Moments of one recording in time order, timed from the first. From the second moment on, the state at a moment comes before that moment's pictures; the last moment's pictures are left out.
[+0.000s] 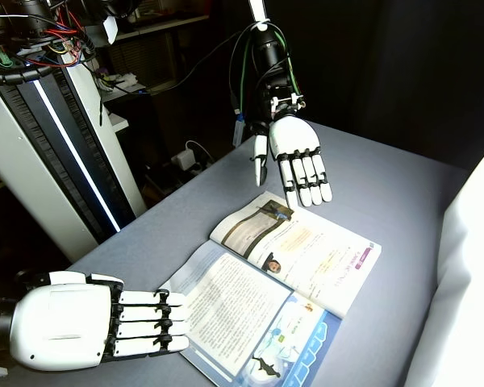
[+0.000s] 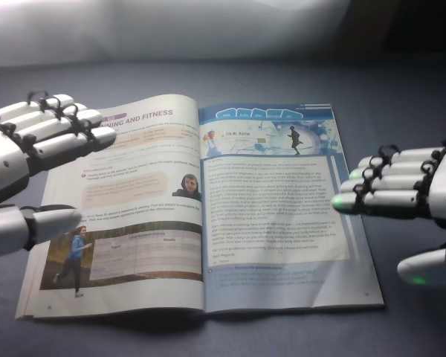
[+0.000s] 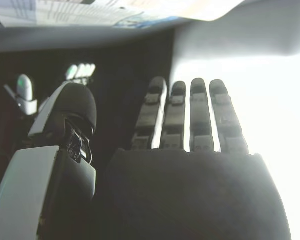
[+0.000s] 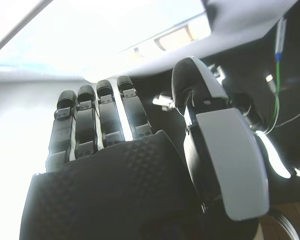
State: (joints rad) left arm 0.94 -0.79 1.05 0.13 -0.94 0.75; right arm -0.67 -0.81 1.05 -0.93 0.51 -0.16
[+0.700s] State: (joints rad) left arm 0.98 -0.77 1.04 0.08 -0.99 0.77; right arm -0.68 -0.94 1.14 -1.13 0.47 0.05
